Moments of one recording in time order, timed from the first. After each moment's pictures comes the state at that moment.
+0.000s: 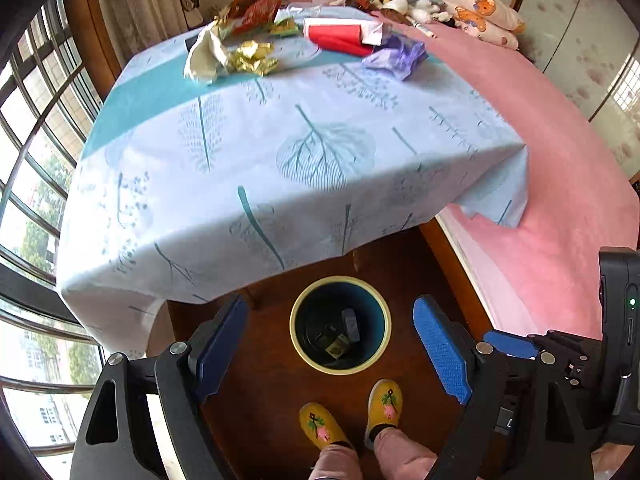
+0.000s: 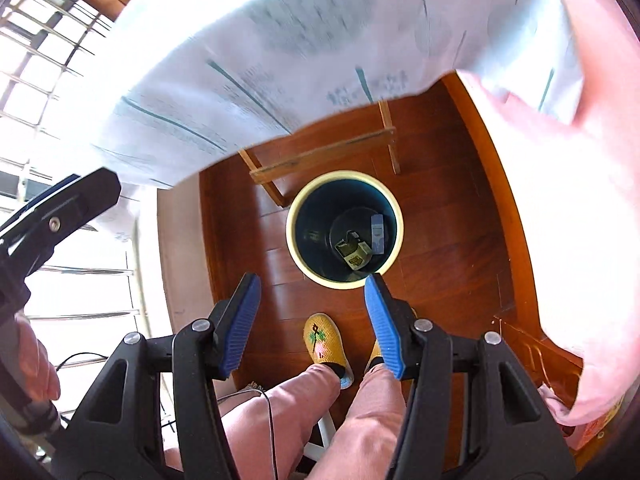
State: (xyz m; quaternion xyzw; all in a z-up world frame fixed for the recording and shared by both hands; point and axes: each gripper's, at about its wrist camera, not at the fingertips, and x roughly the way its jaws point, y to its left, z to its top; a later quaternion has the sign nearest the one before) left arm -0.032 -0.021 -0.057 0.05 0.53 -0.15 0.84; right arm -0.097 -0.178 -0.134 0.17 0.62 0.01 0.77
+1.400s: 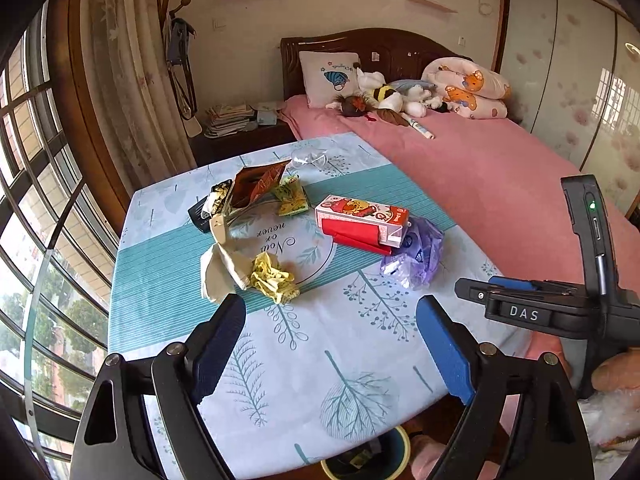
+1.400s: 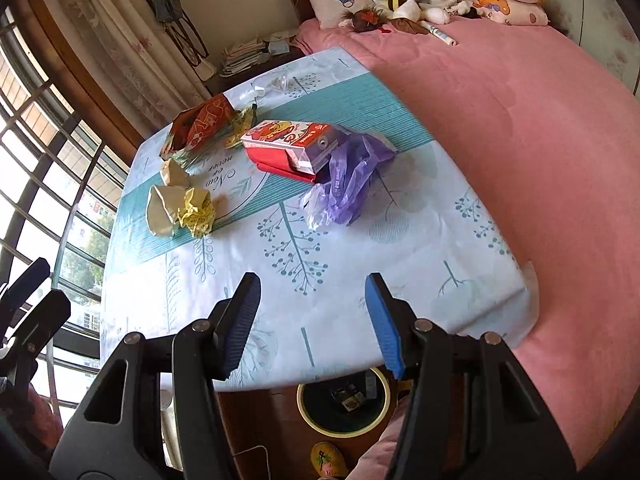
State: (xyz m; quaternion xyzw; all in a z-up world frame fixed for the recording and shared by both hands) left arm 0.163 -0.055 0.083 0.06 0.40 -0.15 0.90; right arm 0.115 -0.254 0.035 0.18 0.47 -0.04 0.86
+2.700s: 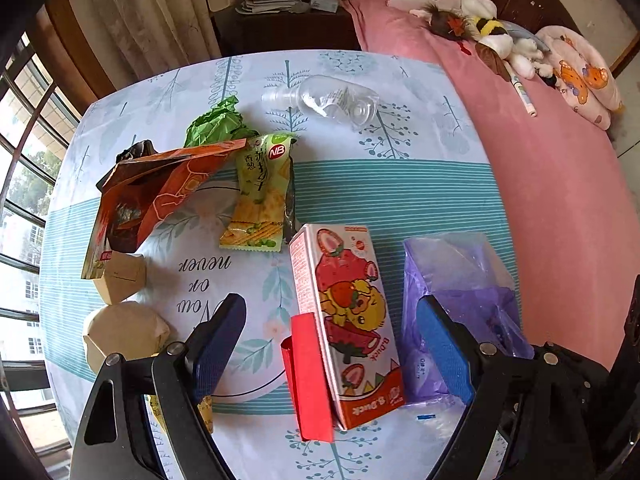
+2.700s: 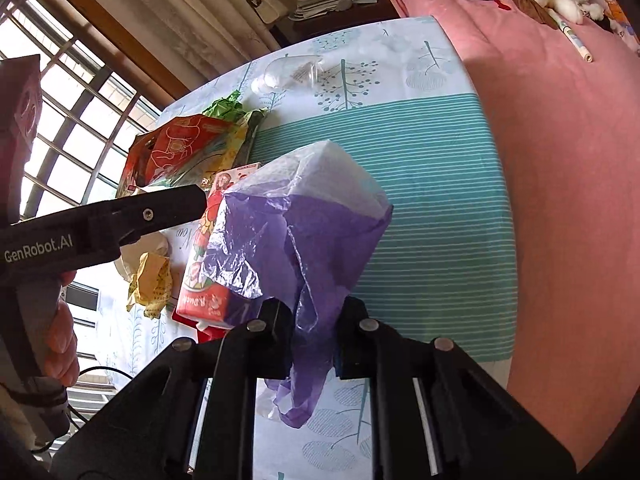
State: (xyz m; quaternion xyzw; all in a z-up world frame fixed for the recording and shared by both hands) left arm 0.480 -0.174 -0.039 -0.04 0.60 -0.02 0.80; right arm 0.371 -0.348 -0.042 0.13 0.54 0.16 0.82
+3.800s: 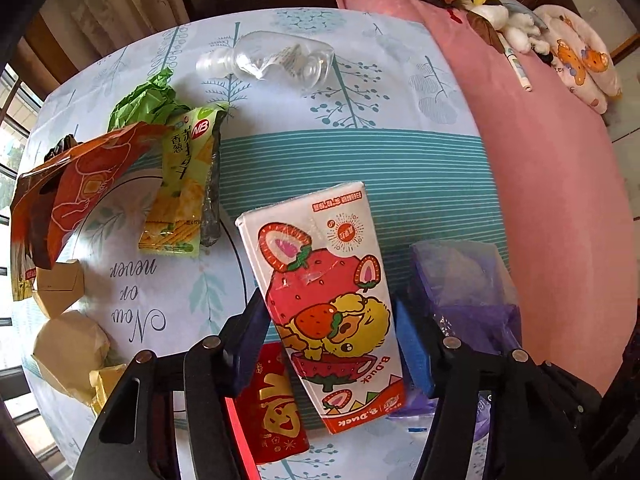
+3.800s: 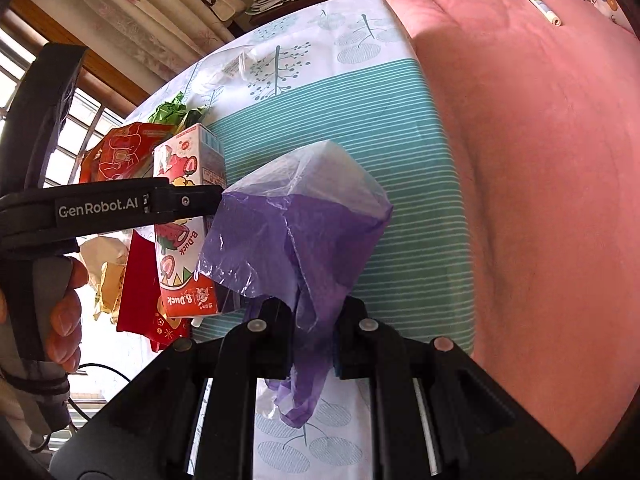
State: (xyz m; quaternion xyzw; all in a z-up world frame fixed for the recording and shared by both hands) left arm 0.509 -0.220 -0.075 -0.05 0.63 -0.05 0.77; right arm 0.373 -0.386 -0.070 0.16 0.56 0.11 0.81
